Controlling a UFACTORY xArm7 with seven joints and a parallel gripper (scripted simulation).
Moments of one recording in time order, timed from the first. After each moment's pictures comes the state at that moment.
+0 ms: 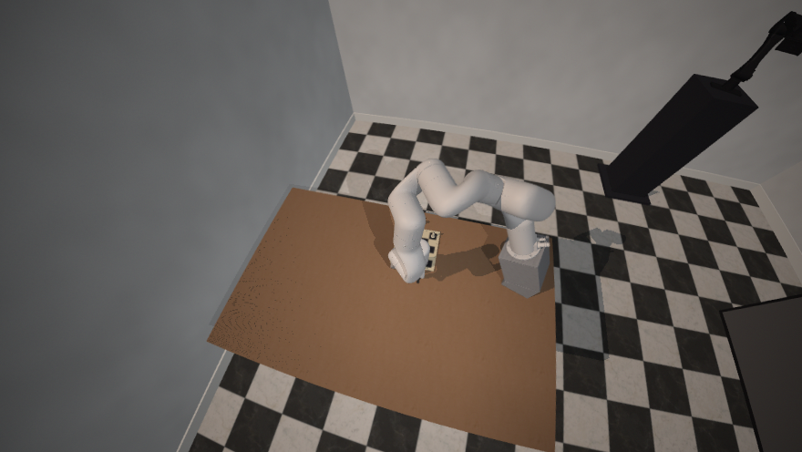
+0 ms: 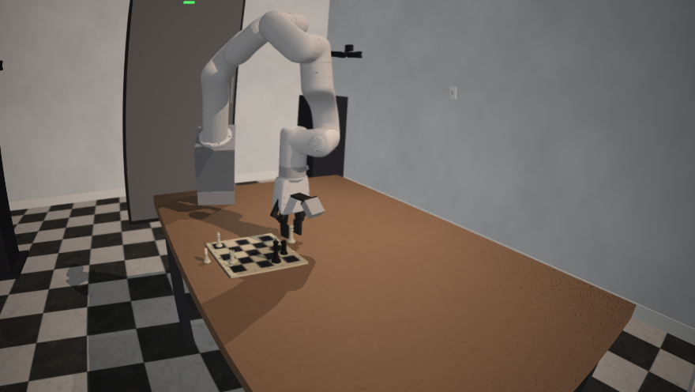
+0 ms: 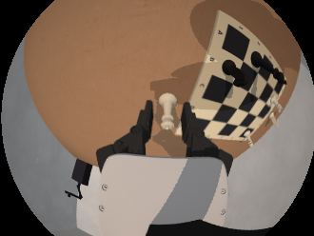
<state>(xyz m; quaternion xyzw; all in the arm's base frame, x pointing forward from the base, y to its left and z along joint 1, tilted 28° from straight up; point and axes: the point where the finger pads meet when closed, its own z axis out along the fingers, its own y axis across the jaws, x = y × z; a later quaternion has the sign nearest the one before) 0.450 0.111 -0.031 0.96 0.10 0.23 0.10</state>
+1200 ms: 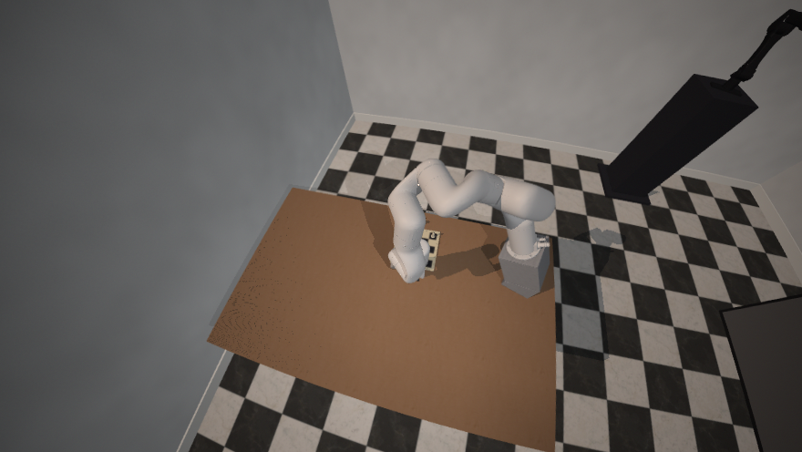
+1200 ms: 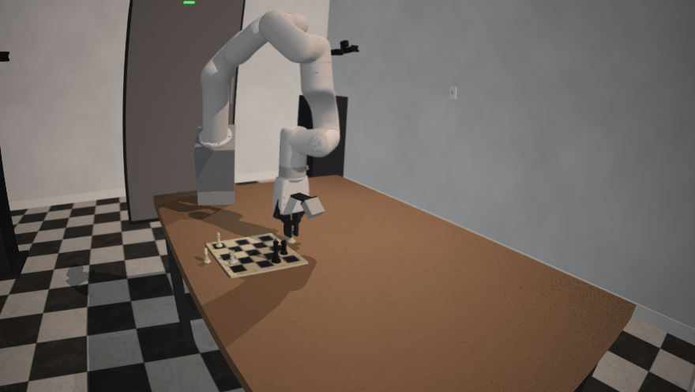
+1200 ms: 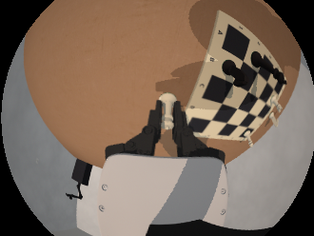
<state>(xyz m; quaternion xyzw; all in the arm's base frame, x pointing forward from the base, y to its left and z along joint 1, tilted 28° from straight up) 0.450 0.111 -0.031 0.96 0.10 0.23 0.10</state>
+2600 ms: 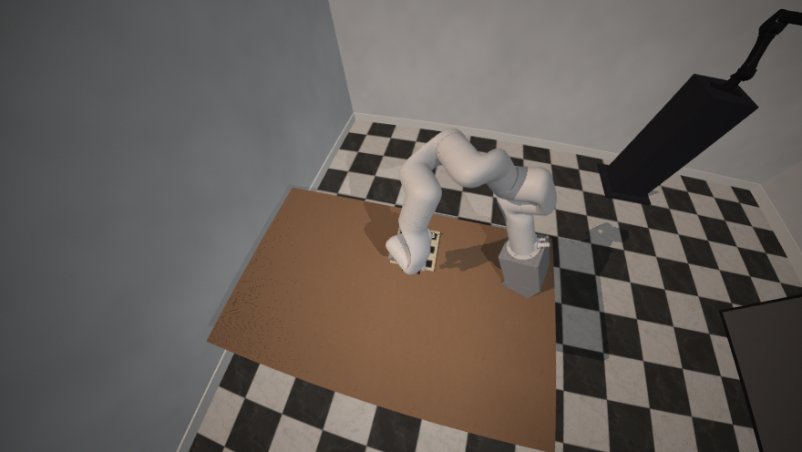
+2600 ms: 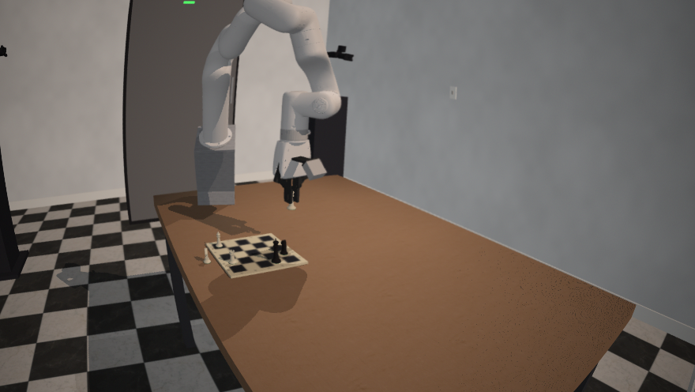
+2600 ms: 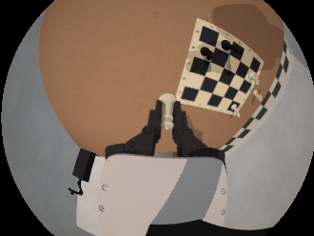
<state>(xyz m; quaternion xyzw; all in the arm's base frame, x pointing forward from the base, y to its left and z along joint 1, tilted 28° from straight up) 0.405 0.125 0.056 0.96 0.10 0.23 0.10</state>
